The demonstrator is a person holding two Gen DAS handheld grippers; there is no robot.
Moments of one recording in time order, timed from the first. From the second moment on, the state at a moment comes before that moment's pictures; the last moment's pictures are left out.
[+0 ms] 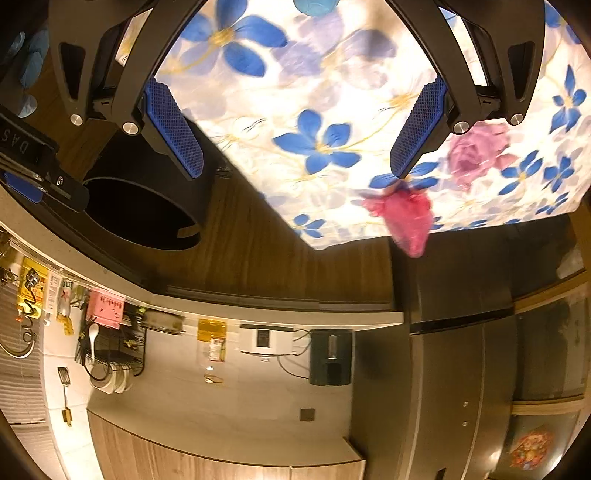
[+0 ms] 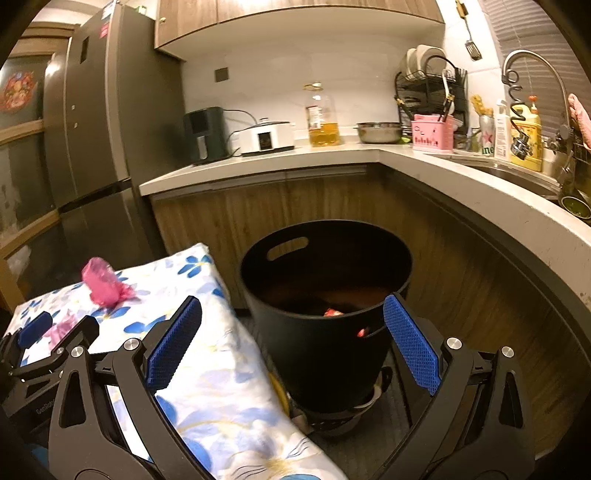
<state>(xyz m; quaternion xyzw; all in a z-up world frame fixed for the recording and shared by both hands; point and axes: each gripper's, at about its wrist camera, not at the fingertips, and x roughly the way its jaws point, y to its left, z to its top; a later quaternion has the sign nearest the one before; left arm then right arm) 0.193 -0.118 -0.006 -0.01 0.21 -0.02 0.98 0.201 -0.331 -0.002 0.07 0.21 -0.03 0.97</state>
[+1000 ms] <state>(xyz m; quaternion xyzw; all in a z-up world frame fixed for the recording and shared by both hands) 0.156 0.043 -0.027 -0.07 0.21 0.12 0.97 0.201 -0.209 -0.017 0.05 0.21 0.07 0.97</state>
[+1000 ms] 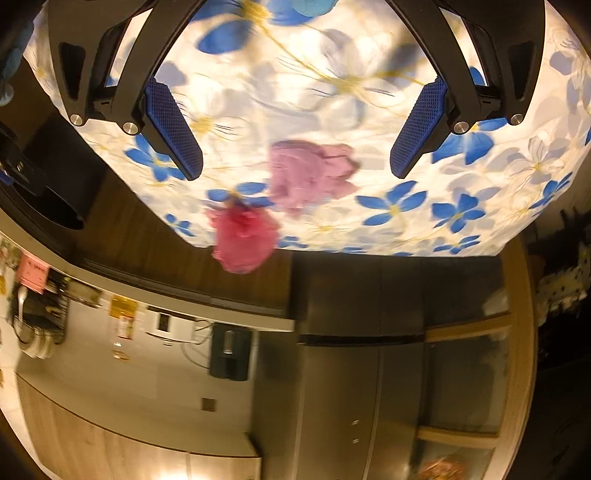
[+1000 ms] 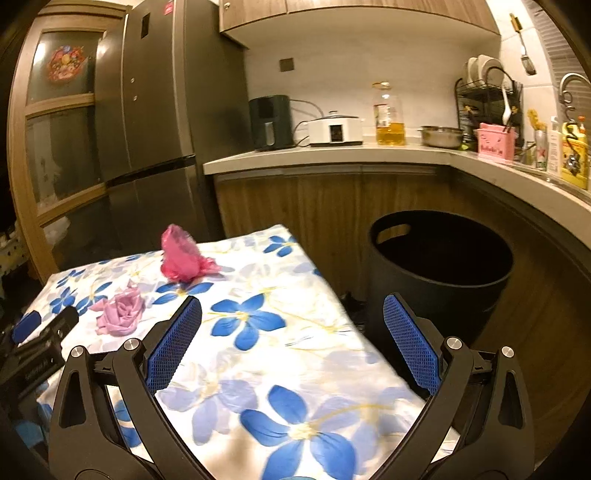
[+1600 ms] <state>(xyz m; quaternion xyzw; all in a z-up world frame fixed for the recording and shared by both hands) 0.247 0.067 -0.065 -0.08 0.30 0.13 0.94 0.264 -0.135 -0.022 0.04 0.20 0.13 0.97</state>
